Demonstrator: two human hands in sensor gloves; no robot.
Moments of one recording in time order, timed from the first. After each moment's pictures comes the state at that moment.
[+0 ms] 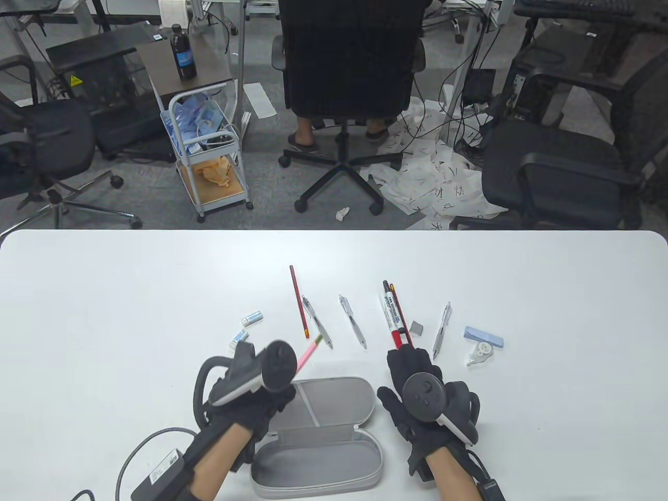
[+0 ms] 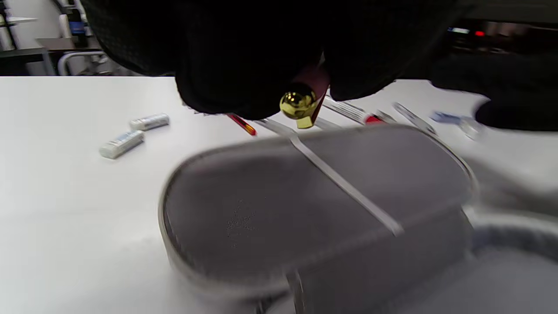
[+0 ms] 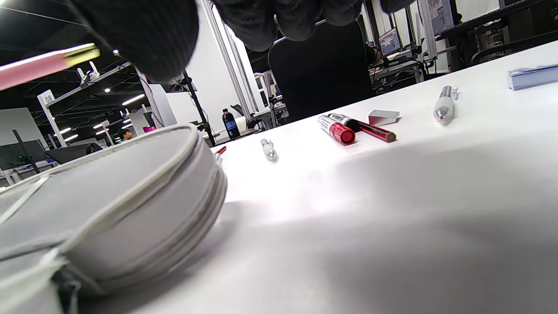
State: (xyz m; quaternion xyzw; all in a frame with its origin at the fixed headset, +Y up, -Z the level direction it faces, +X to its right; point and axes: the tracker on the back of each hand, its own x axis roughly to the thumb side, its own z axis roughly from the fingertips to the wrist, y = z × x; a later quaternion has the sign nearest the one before) left_hand -0.142 -0.667 -0.285 -0.12 -0.19 0.00 0.97; right_hand 0.136 -0.738 -0.306 0.08 -0.02 0.98 0.19
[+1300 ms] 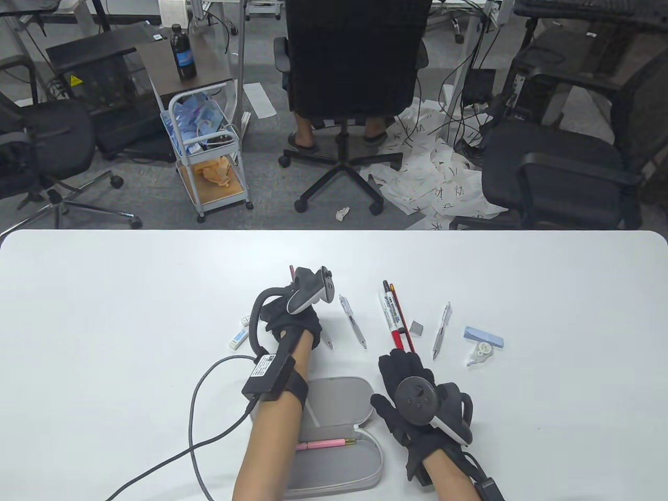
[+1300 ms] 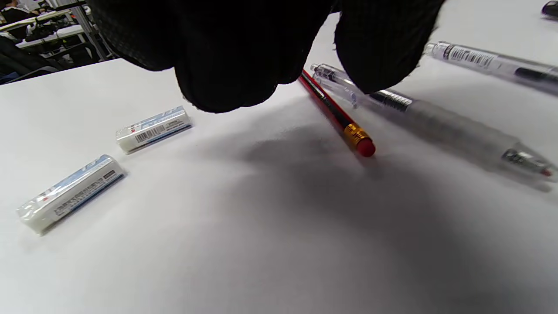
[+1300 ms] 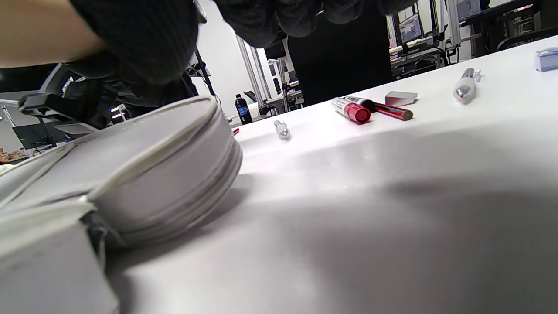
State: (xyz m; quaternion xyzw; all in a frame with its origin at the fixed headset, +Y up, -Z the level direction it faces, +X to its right) left_hand -0.092 -0.727 -0.493 -0.21 0.07 -0.11 0.97; right_hand 0.129 -0.750 -0.306 0.10 0.00 0.98 0.18
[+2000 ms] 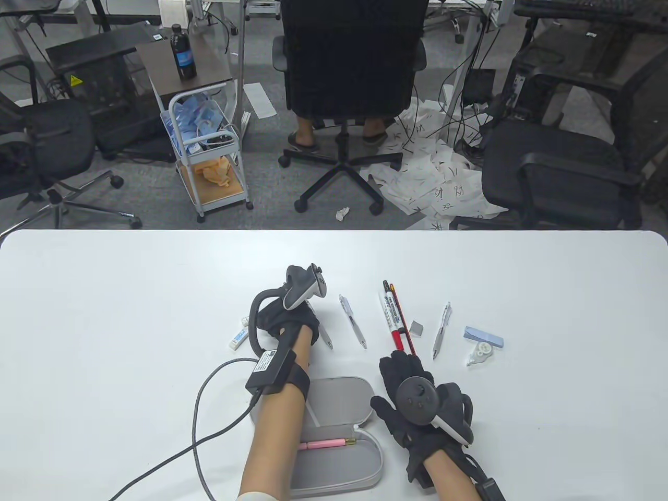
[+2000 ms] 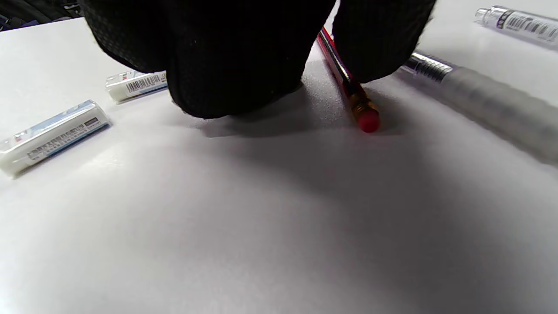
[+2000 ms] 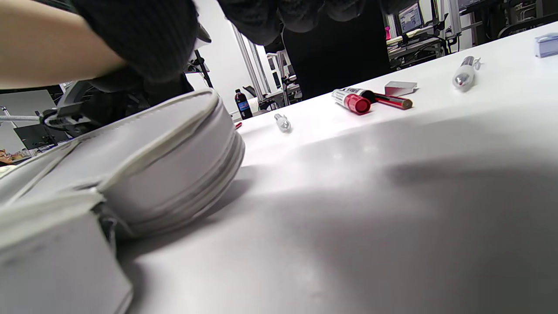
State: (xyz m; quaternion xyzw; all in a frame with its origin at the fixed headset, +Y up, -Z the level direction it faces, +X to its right) left_hand -0.103 -0.749 -0.507 -0.25 0.12 -0.07 0.96; right_hand 0.129 -0.753 -0.306 0.10 0.01 0.98 0.19
